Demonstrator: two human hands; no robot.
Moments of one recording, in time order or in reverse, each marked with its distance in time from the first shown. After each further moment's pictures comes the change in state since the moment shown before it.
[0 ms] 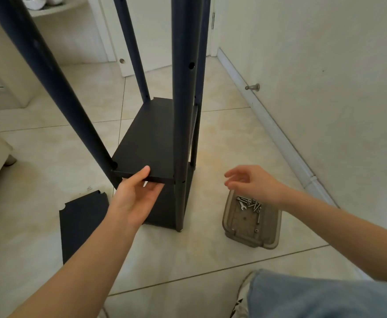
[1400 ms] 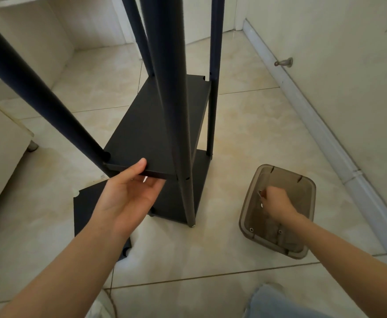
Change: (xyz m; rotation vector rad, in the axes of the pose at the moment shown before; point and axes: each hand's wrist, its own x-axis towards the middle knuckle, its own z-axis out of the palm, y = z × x) left_hand 0.004 -0.001 -0.008 -0.017 -0.069 0.027; right_hand 0.086 0.157 0.068 -0.432 0.111 0.321
